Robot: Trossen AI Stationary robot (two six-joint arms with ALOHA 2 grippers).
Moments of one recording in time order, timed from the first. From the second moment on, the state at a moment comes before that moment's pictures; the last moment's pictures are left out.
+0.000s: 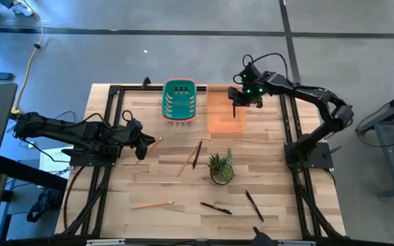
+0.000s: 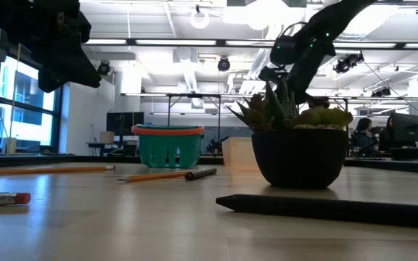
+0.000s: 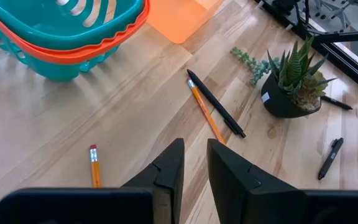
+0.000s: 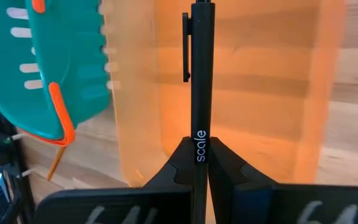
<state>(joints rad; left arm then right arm) 0.00 0.66 0.46 -0.46 -0.31 -0.71 -0.74 1.56 1.14 -0.67 -0.32 0.89</state>
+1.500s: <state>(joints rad) 0.00 0.66 0.46 -0.46 -0.34 -0.71 -0.75 1.63 1.14 -0.65 -0.30 0.83</state>
